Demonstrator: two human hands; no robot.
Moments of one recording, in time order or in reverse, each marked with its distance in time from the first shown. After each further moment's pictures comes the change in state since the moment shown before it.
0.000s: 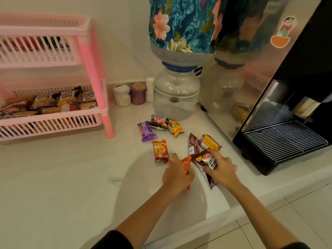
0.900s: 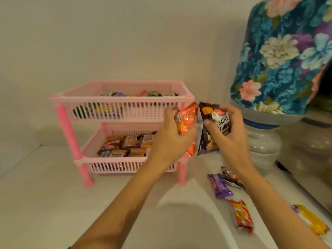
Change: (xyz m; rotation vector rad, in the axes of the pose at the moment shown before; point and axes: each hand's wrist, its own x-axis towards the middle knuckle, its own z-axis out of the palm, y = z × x) left_hand -0.014 -0.014 -0.365 -0.324 0.576 0.523; right_hand 0.014 -0.371 -0.075 0.980 0.289 -0.760
